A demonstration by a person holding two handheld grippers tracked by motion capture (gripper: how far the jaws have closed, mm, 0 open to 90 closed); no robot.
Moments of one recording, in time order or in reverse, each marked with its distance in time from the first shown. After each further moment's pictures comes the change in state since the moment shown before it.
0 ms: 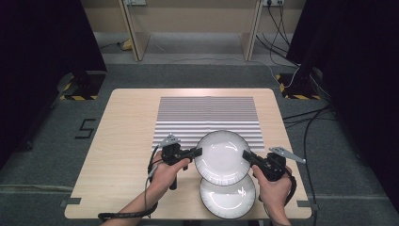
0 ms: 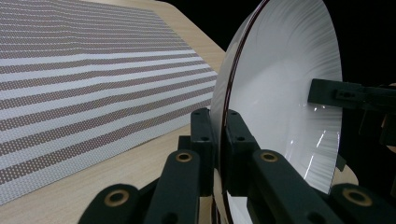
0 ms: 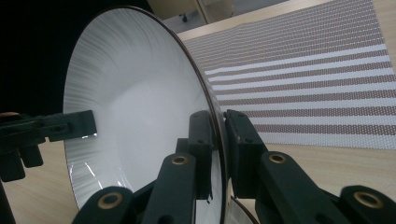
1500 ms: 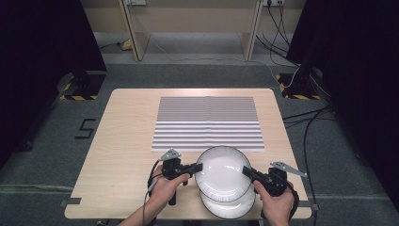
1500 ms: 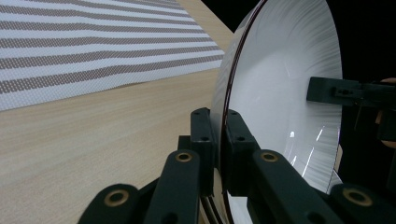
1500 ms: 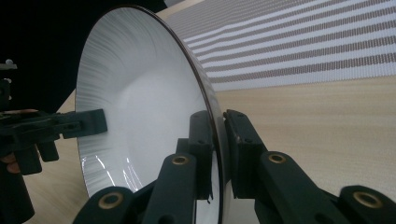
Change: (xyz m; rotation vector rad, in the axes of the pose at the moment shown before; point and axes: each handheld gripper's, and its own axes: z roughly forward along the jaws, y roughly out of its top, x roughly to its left) left arm -0.008 -0.040 -0.007 0.065 -0.029 -0.054; right arm -0.005 -0.037 -0.017 0.080 0.037 0.062
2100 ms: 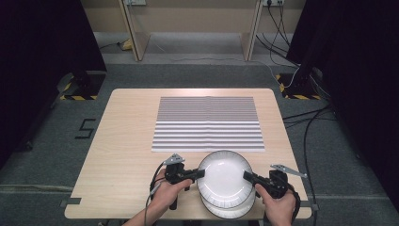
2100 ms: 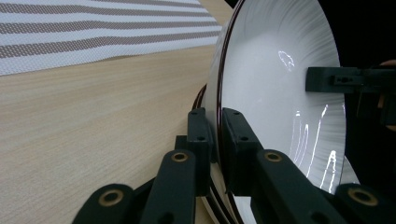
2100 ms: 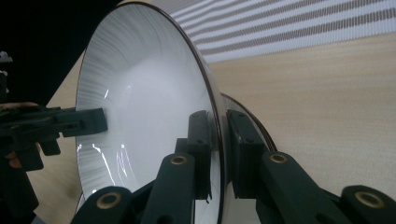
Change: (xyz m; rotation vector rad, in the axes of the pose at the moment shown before) left arm -0.002 -0.015 0.008 0.056 0.000 0.006; right arm -0.010 -0.008 0.000 0.074 0.001 0.035
